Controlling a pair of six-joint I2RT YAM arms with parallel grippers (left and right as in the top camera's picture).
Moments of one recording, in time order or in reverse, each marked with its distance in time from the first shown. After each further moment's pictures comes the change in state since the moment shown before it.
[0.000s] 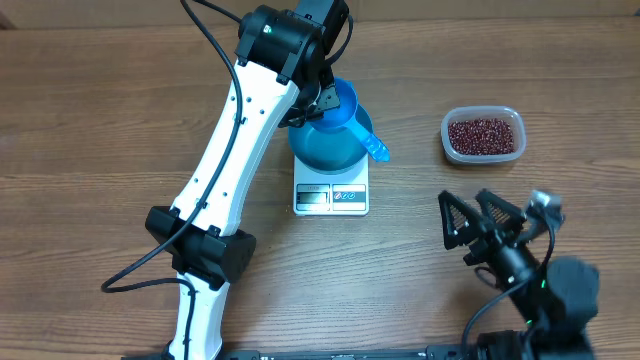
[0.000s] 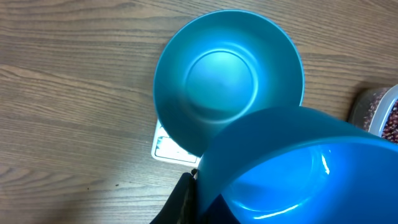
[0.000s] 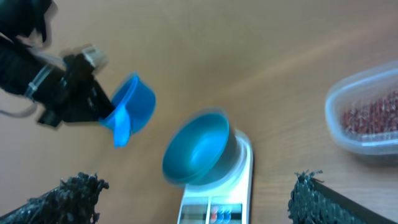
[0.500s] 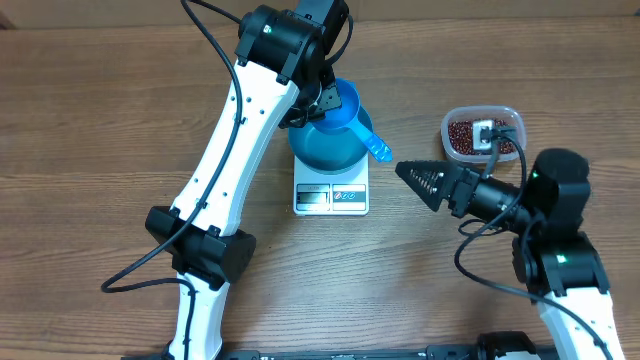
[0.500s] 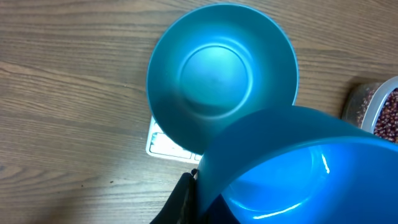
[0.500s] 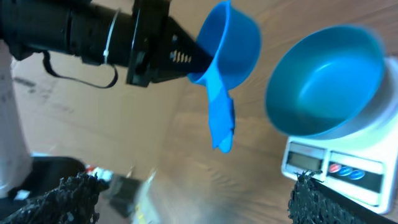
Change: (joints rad) left arm 0.000 0.000 0.000 -0.001 0.028 -0.003; right arm 0.000 0.576 0.285 0.112 -0.568 0.080
